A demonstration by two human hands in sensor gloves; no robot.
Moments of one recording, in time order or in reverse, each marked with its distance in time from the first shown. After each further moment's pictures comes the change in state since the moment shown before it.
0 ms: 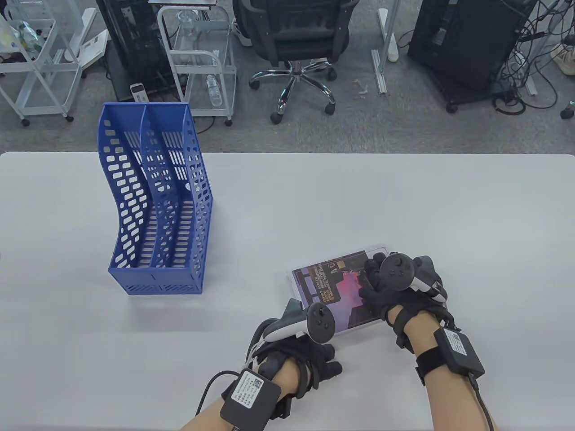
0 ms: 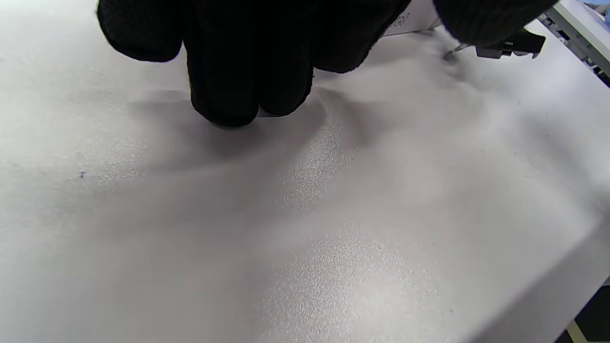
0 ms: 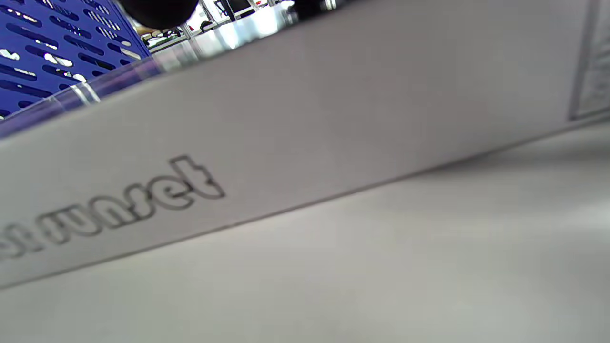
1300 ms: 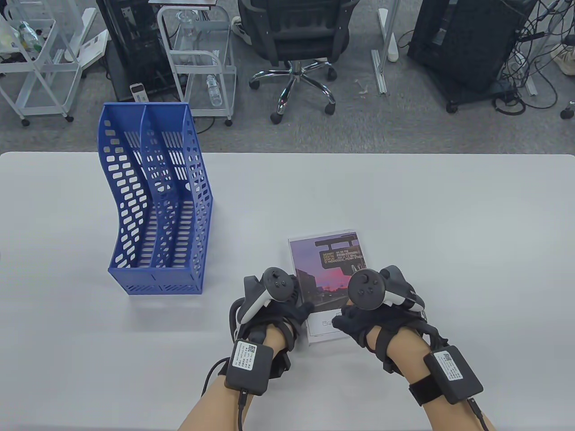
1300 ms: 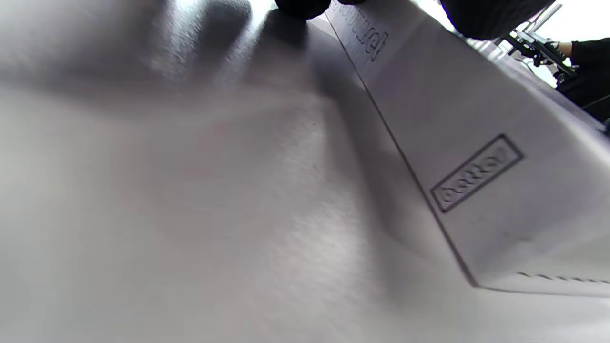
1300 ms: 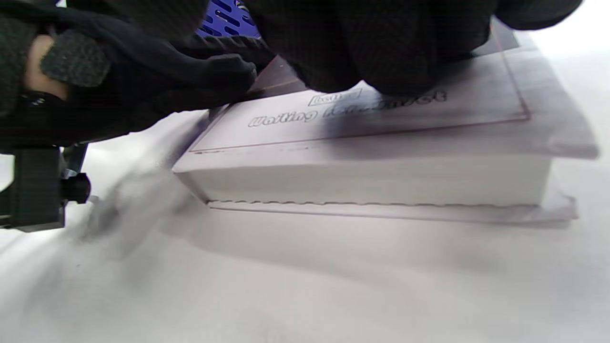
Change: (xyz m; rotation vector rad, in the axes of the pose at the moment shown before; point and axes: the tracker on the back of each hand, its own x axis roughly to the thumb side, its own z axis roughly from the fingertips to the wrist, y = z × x) left_hand -0.085 0.032 -0.031 0.379 0.285 0.249; right_hand 0.085 -0.004 0.038 0.181 -0.190 0.021
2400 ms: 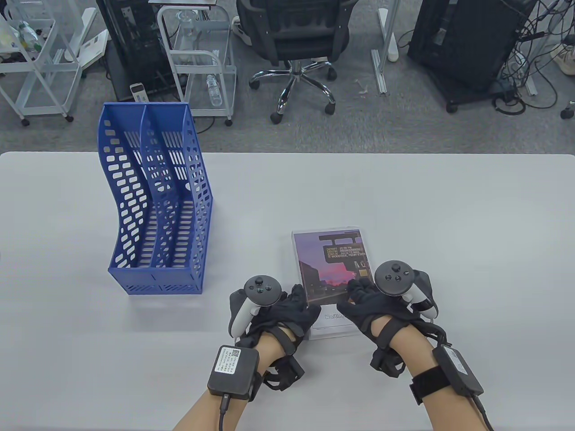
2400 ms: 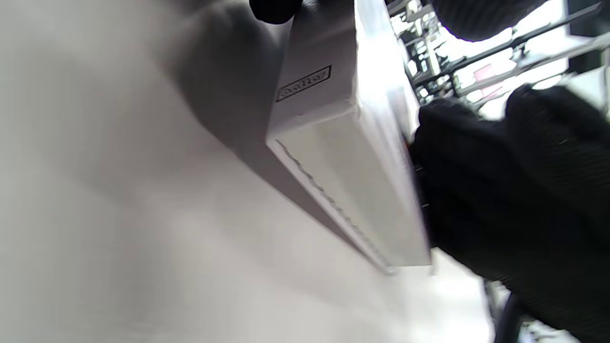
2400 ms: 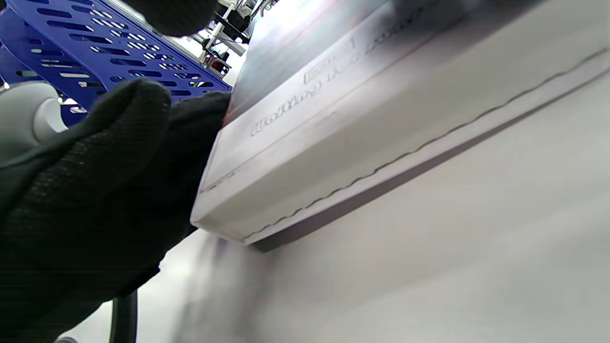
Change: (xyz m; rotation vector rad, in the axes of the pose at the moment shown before) left_hand -0.002 -0.013 0.018 -0.147 -0.148 0.564; right_hand -0.048 0.011 -0.003 -0.069 0.134 -0.531
